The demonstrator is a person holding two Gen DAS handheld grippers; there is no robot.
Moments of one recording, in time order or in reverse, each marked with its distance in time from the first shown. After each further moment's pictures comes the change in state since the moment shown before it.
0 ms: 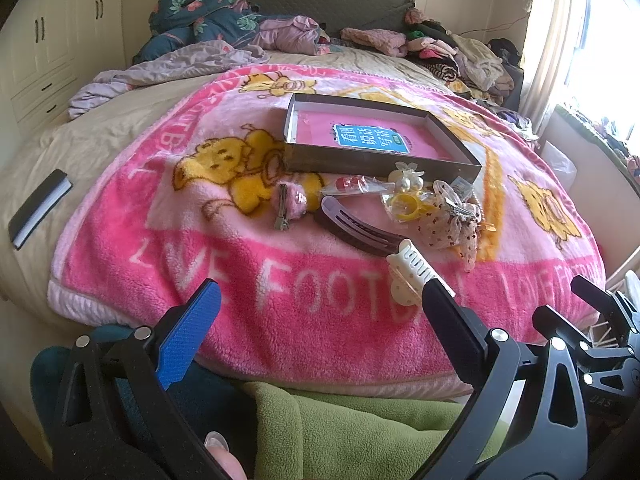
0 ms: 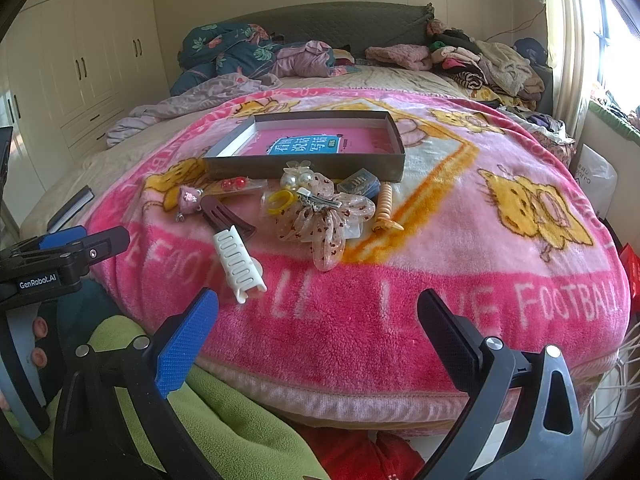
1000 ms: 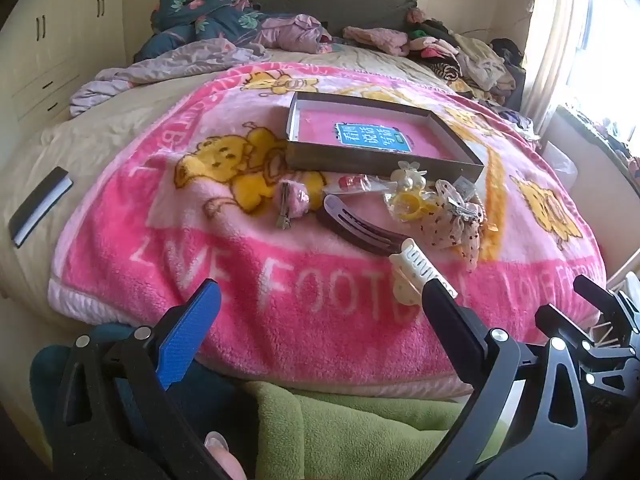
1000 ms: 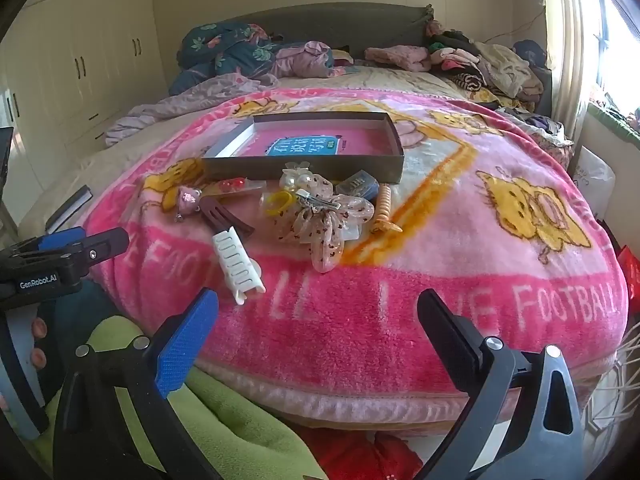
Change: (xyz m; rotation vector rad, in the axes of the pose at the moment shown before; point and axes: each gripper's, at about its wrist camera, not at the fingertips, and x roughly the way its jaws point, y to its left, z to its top) left arm 0.000 0.001 0.001 -0.008 0.004 -0.003; right arm 0.002 0.001 0.001 -0.008 0.000 -0.011
